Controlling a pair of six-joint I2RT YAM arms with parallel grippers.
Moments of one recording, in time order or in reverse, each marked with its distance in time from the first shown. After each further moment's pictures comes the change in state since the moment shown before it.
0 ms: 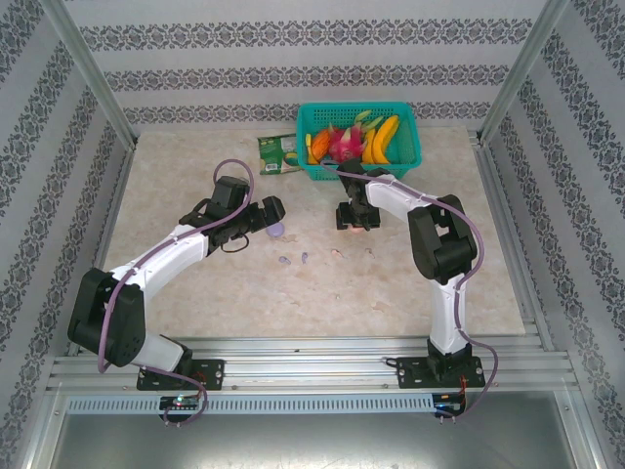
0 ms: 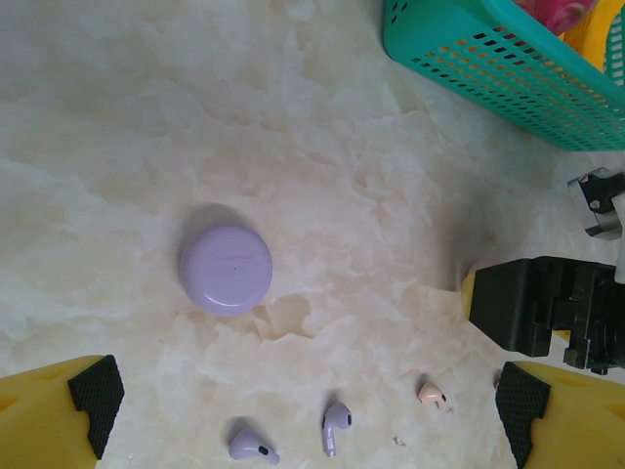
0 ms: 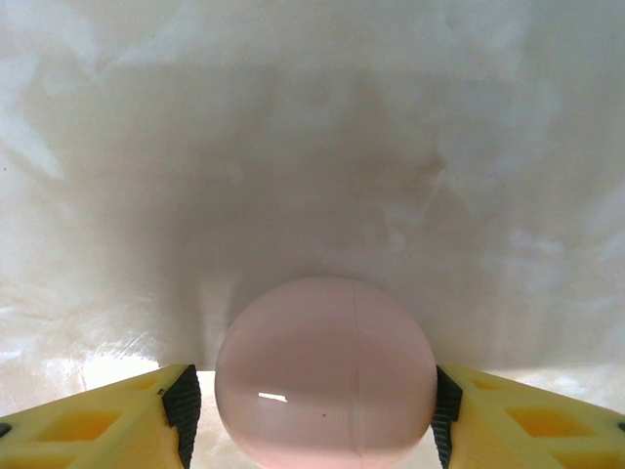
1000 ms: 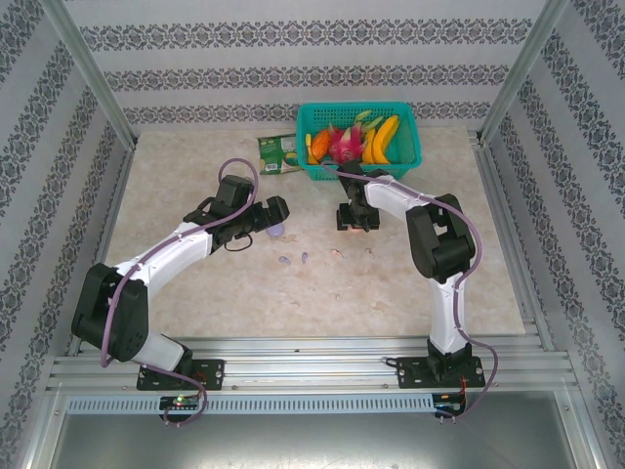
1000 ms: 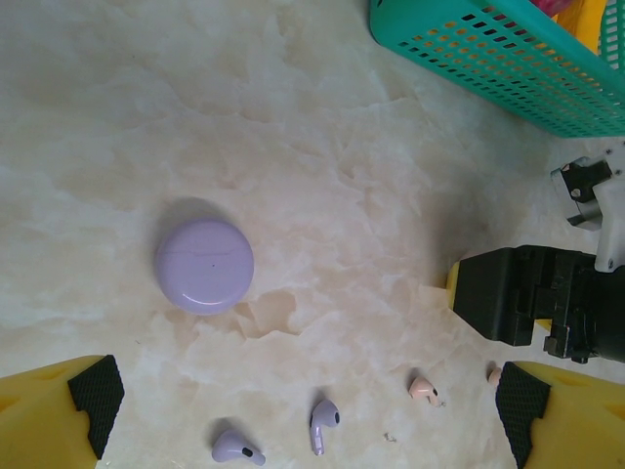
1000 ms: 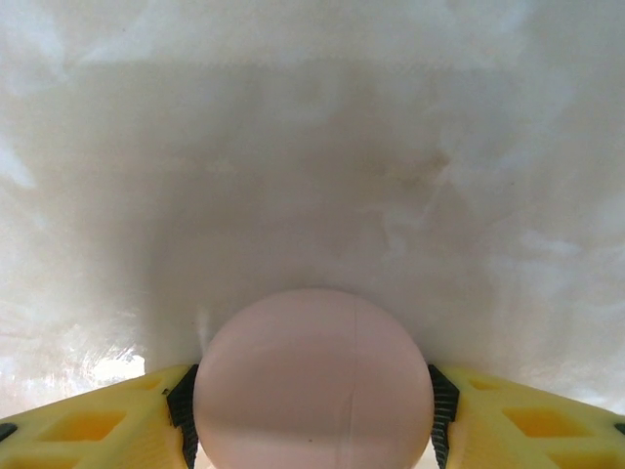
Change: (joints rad) left arm -0.015 0.032 0.021 0.004 0.016 0.000; right arm 0.000 0.018 0.003 0.003 0.000 0.026
